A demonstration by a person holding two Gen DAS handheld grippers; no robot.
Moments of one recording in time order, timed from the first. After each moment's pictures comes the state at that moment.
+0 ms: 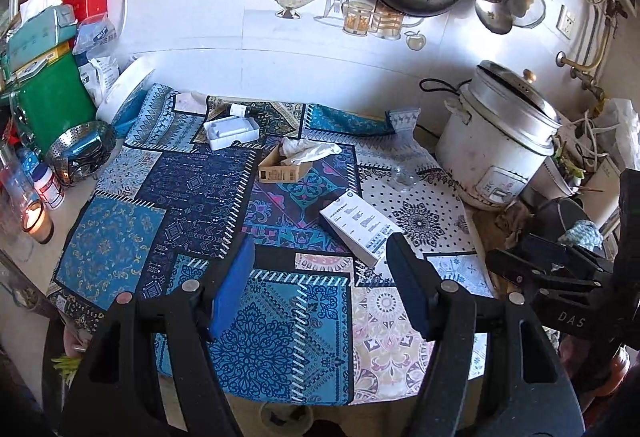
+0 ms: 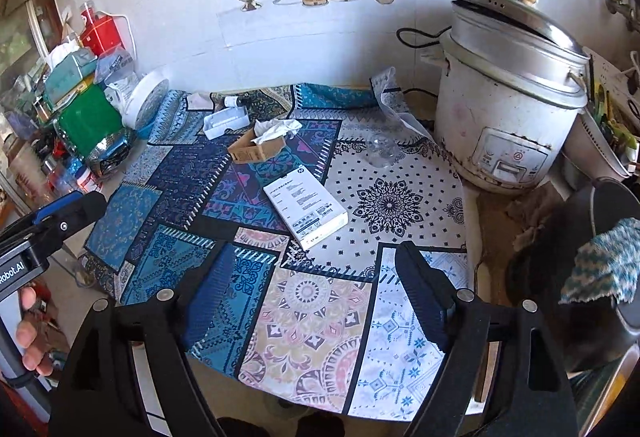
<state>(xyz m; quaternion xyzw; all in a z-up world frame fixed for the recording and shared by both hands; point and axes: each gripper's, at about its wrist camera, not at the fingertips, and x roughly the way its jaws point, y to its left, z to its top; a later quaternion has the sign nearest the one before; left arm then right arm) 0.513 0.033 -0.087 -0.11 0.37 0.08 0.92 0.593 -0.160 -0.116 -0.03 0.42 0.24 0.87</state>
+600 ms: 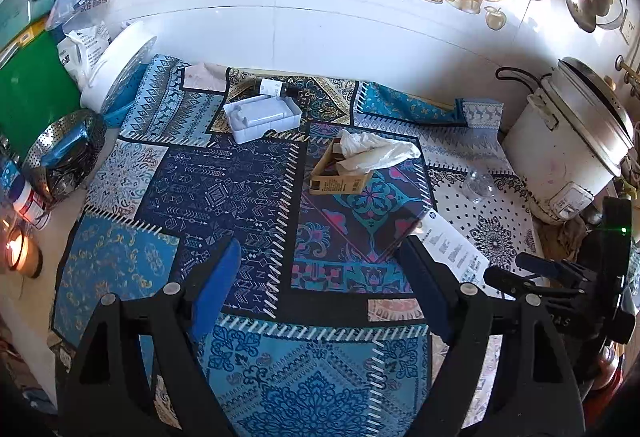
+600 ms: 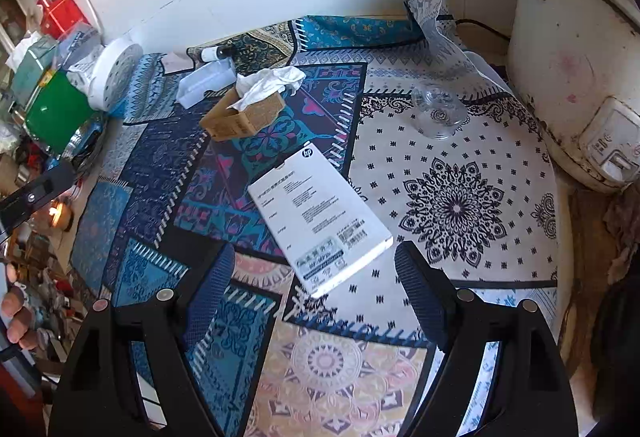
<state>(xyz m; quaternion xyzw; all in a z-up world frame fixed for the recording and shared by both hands) 0.613 0.143 -0.147 -0.11 0.43 0.09 0.89 0.710 -0.093 -0.202 -0.01 0.52 0.25 0.82</state>
